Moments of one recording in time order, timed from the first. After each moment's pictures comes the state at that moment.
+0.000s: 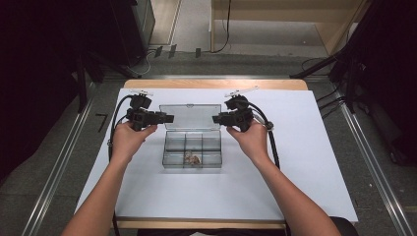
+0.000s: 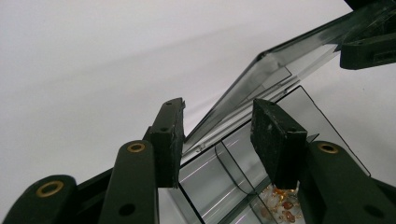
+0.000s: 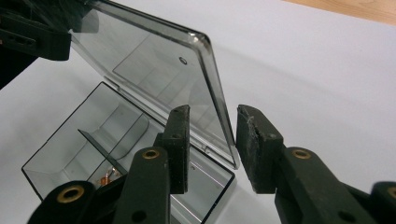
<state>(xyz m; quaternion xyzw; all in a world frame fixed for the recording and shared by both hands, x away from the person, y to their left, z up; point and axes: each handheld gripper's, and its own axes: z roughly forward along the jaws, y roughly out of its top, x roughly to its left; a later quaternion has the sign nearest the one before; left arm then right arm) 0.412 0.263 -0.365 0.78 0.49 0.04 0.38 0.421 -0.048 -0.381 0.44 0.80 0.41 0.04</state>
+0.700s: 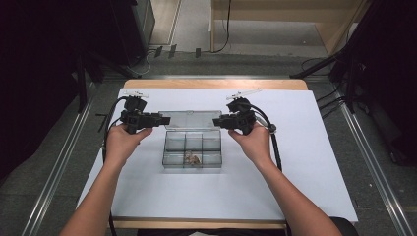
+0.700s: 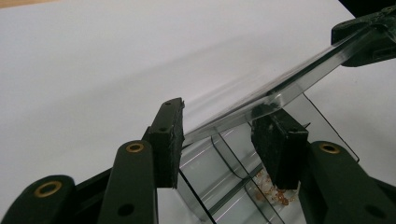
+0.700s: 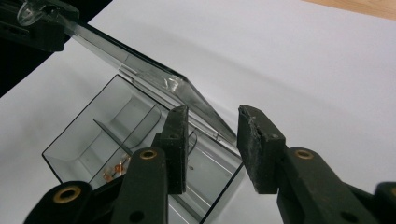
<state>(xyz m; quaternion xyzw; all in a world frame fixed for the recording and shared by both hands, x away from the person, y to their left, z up) 0.395 0.270 -0.354 0.79 0.47 0.06 0.38 0.409 -0.053 -0.376 0.43 0.80 0.42 0.03</state>
